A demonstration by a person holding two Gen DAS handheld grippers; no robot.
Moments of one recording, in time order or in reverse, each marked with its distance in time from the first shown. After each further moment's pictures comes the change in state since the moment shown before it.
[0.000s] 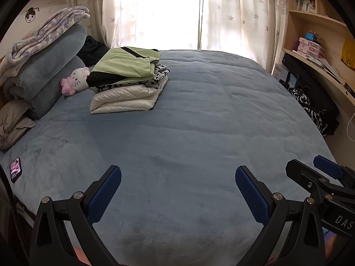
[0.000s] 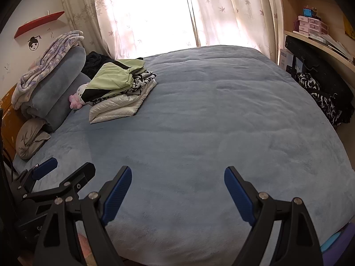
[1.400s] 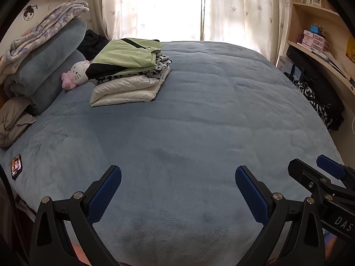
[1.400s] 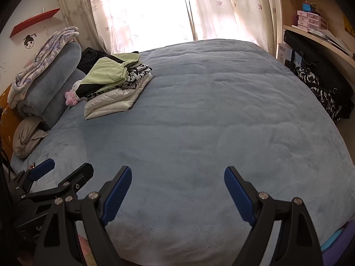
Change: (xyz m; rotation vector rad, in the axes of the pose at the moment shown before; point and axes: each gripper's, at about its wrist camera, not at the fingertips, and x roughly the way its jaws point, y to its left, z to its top) left arm 0.019 0.000 -0.003 0.007 0.054 0.025; right arm 0.017 0.000 -0.006 0.014 0.035 -0.019
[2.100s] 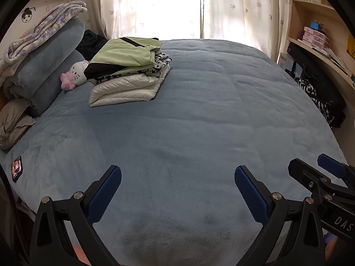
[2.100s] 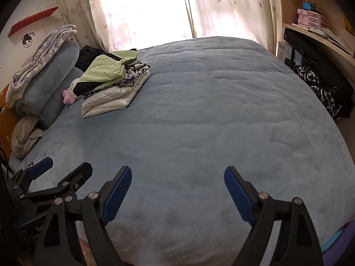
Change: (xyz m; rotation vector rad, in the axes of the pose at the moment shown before) left arm 0.007 -0.005 0.000 0.013 0.010 0.008; right arm 0.008 0.000 0.000 0.006 0.015 -0.006
